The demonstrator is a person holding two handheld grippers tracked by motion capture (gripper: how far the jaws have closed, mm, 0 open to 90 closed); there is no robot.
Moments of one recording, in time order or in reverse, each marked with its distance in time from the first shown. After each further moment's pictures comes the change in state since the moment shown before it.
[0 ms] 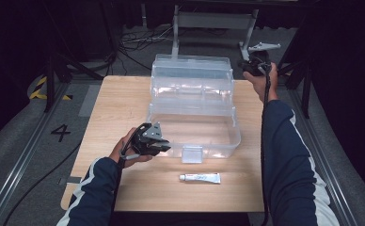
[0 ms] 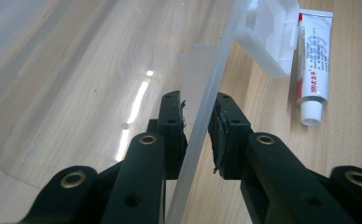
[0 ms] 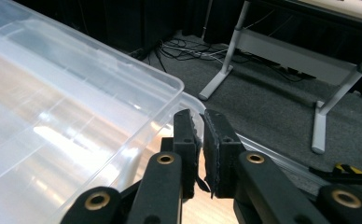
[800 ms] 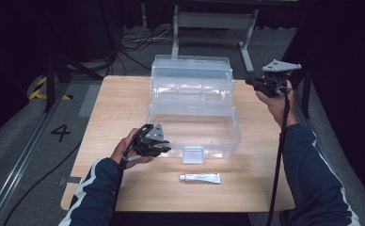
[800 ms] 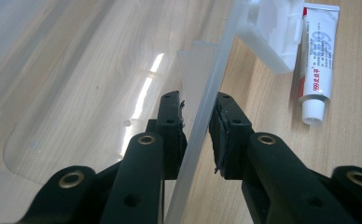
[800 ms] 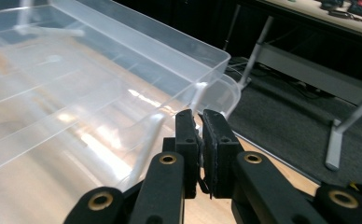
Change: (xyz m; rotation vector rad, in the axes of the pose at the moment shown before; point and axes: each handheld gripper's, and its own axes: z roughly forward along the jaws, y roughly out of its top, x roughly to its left) left arm -0.005 0.004 0.001 0.031 0.023 0.005; right arm 0.028 -0.037 -0.086 -0.063 0.098 -0.073
